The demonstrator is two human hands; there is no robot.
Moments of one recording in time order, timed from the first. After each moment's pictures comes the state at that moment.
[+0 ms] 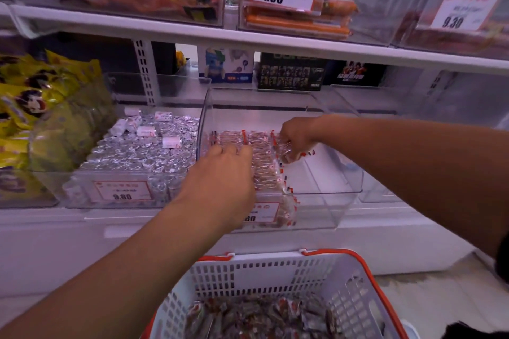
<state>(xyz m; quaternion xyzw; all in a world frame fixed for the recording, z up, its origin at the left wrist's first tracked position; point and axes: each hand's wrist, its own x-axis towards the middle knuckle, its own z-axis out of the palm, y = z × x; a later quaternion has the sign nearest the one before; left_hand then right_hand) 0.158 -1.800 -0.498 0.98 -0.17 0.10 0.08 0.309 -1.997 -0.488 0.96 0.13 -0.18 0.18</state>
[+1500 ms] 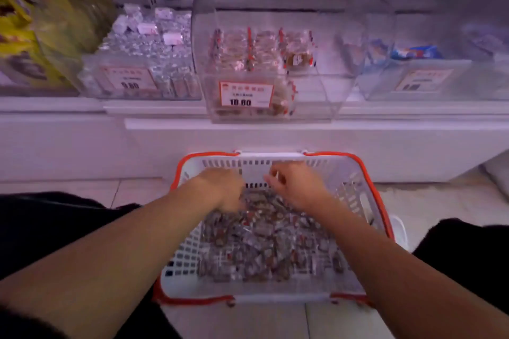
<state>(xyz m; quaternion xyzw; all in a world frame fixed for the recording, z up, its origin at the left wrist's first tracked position) 0.082 -1.800 -0.648 0.92 -0.28 -0.25 -0.07 0.069 -1.990 -0.695 0.97 0.10 -0.05 -0.20</state>
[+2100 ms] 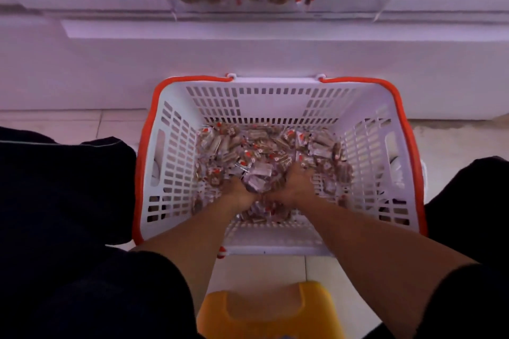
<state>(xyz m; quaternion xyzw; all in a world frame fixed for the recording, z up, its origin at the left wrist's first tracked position) 0.008 -1.832 -0.886 0.82 0.20 -0.40 0.35 0.006 -1.996 -0.899 0.86 -0.20 -0.31 -0.36</state>
